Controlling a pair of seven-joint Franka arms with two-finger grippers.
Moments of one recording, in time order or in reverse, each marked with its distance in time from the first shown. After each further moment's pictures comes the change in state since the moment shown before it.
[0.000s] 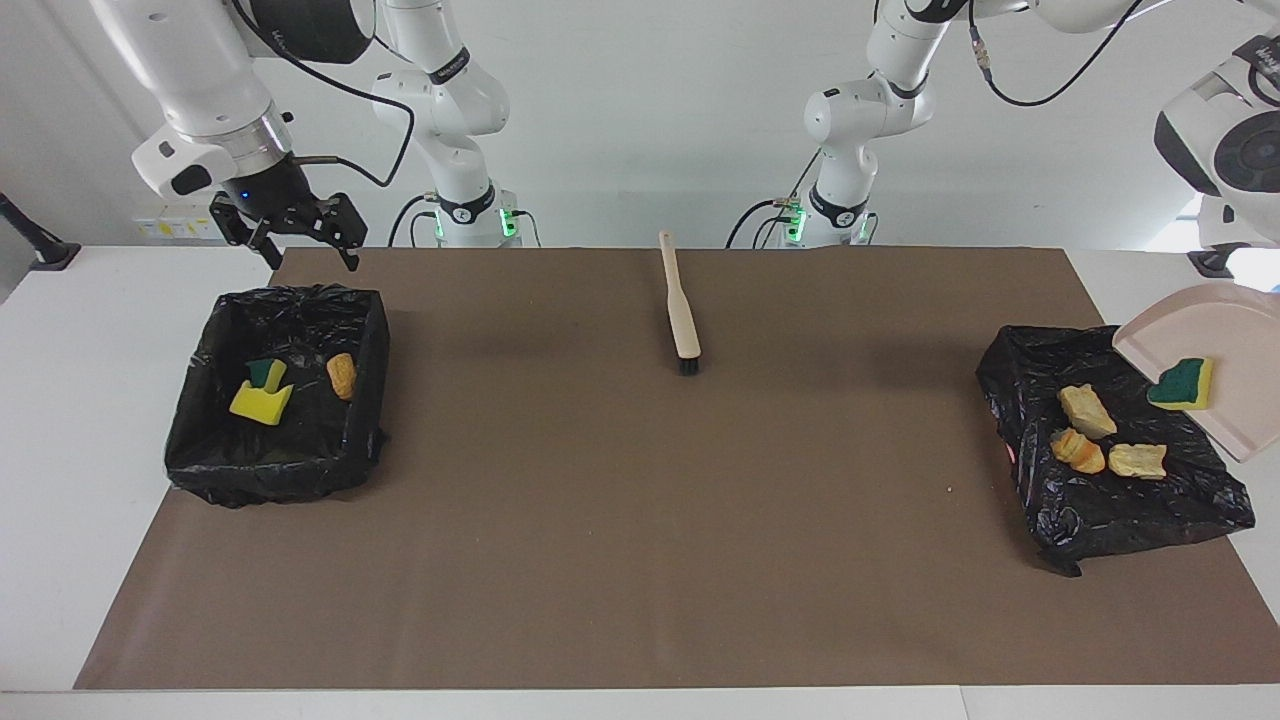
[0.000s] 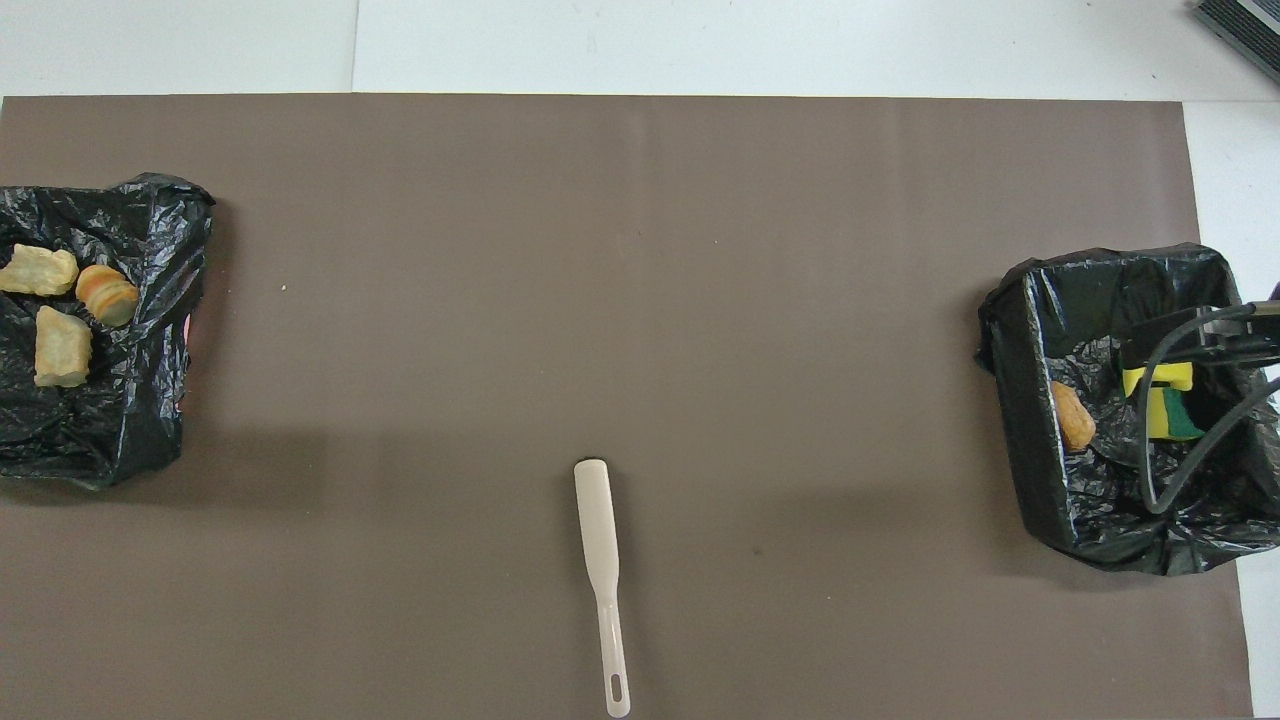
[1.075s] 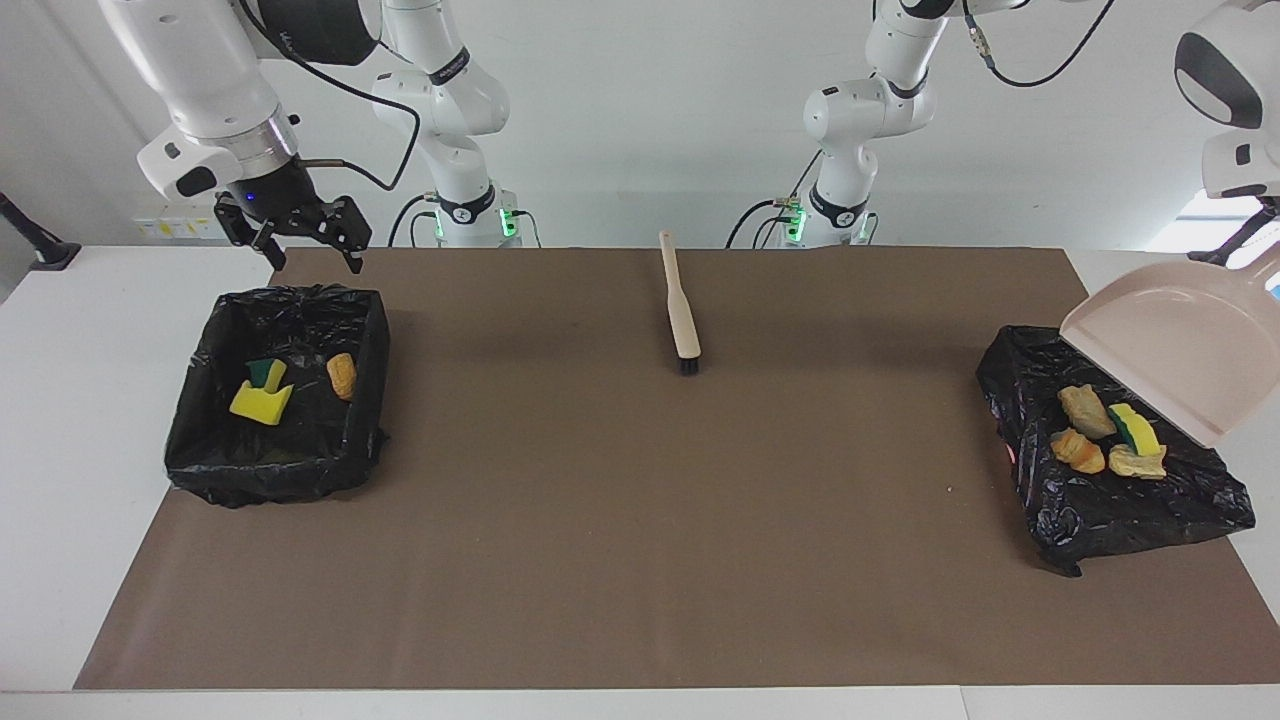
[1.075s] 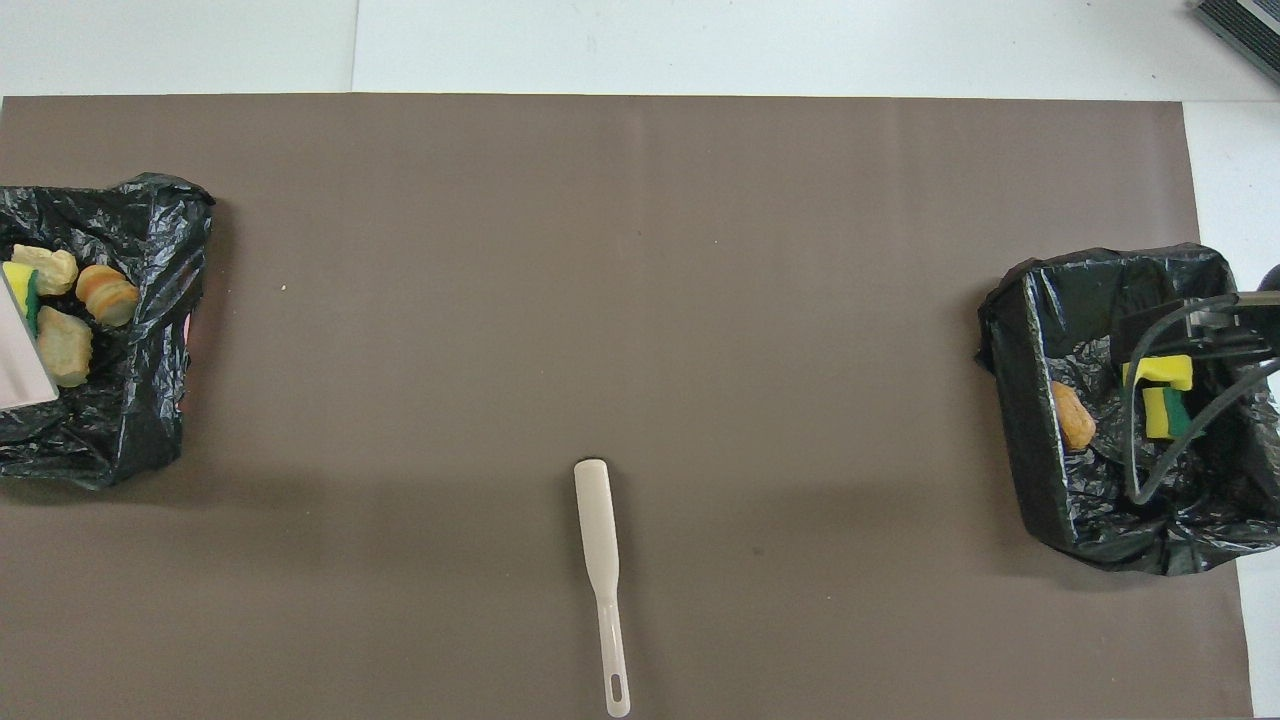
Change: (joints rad) left arm -0.033 -0.055 0.024 0.146 -0.375 -0.219 0.003; right arm 0.008 0.012 0.015 0.020 -0.011 -0.005 0.046
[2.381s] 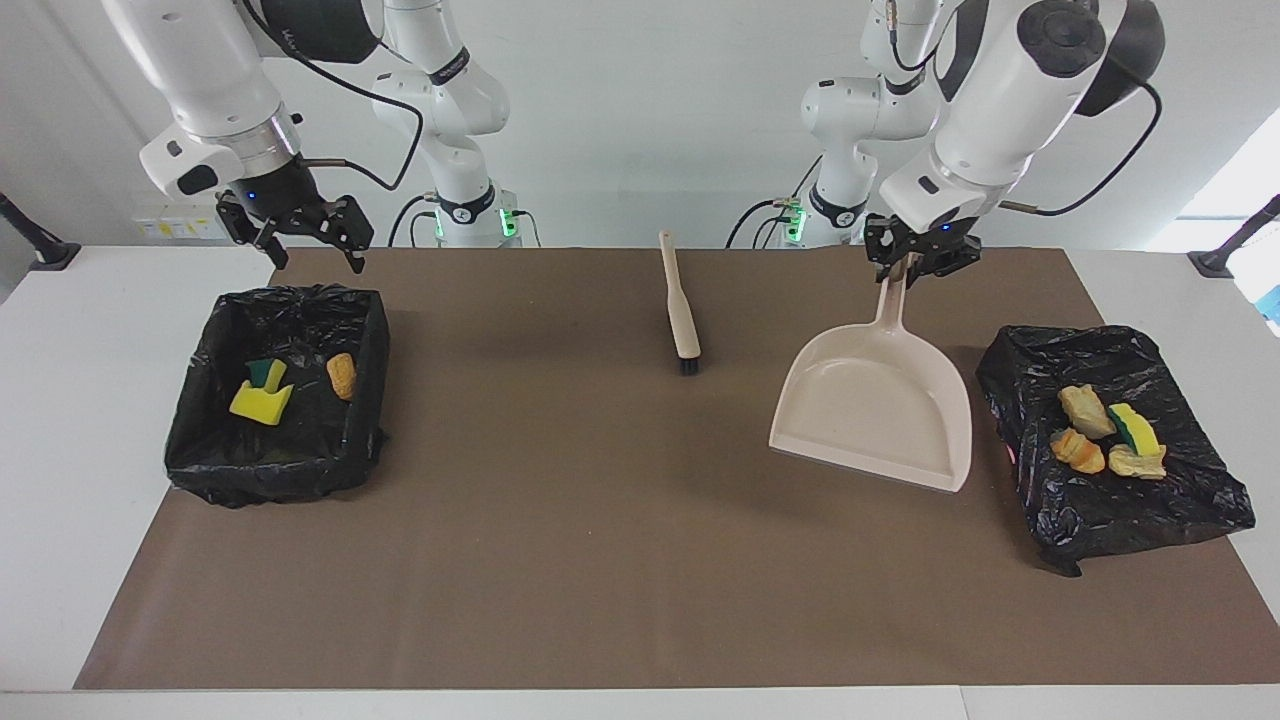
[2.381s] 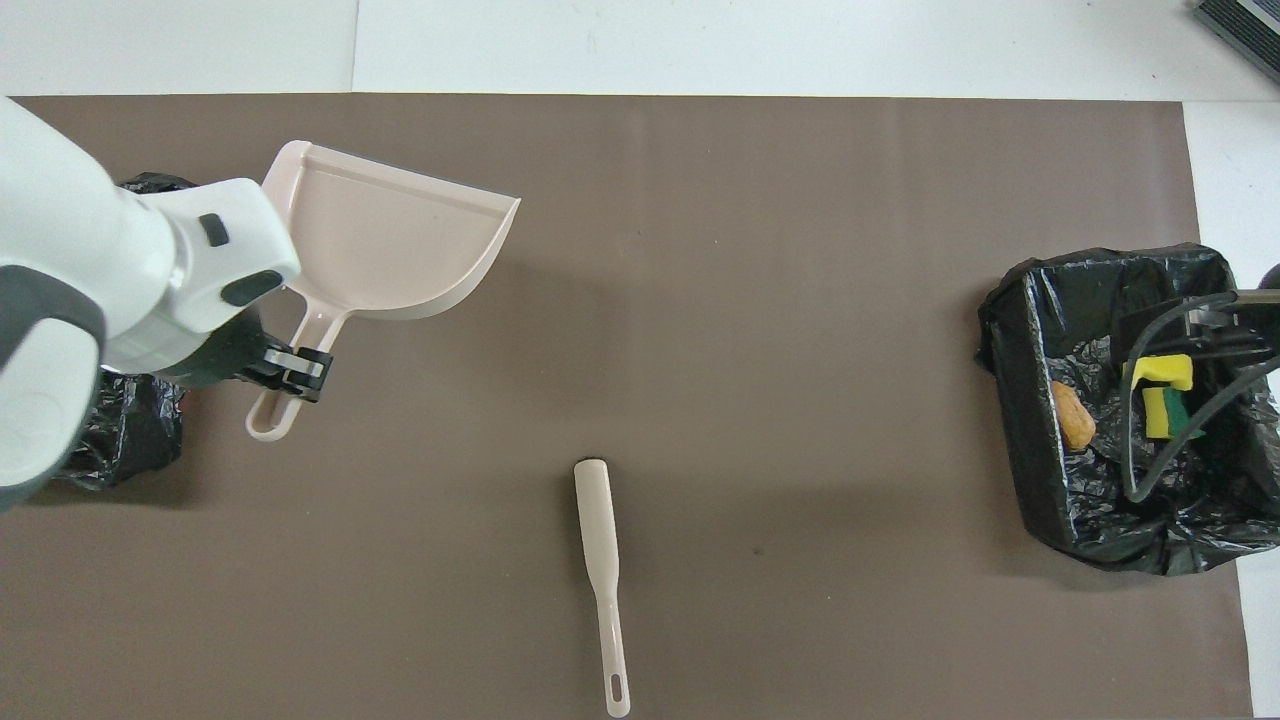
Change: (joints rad) left arm -0.319 -0.090 -0.178 -0.252 -0.712 0.071 -1.362; right arm 0.000 0.000 -0.001 0.002 0.000 -0.004 0.011
